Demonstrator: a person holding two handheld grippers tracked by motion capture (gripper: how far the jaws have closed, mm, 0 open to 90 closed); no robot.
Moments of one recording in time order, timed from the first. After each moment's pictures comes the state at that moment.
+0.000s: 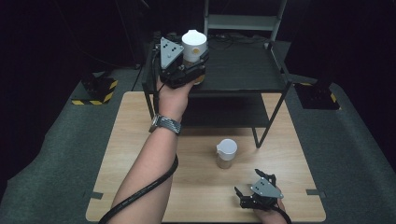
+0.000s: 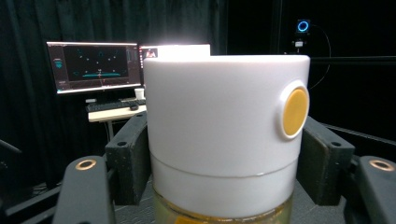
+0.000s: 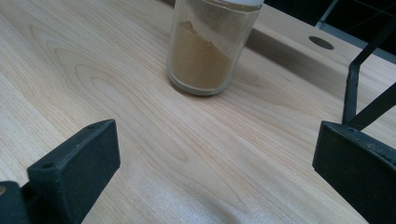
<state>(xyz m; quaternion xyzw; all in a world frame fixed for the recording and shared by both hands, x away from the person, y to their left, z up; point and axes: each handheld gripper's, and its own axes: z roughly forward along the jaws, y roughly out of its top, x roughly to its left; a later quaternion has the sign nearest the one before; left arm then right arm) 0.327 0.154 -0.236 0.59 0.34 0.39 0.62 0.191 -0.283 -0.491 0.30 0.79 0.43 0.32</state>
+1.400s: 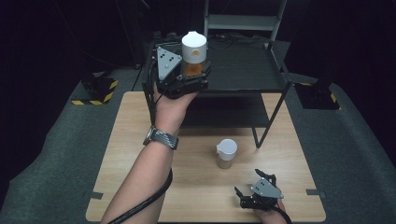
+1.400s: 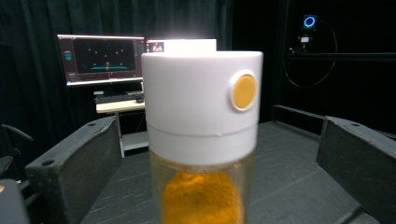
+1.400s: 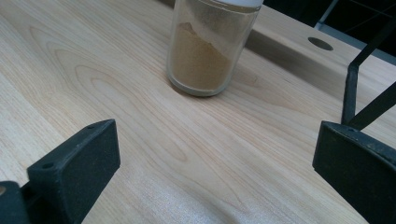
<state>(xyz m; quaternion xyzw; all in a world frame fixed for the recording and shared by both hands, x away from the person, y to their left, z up) 0.287 0.154 -0.237 0.59 0.36 0.39 0.61 0.191 -0.283 -0.492 0.30 0.79 0.43 0.33</state>
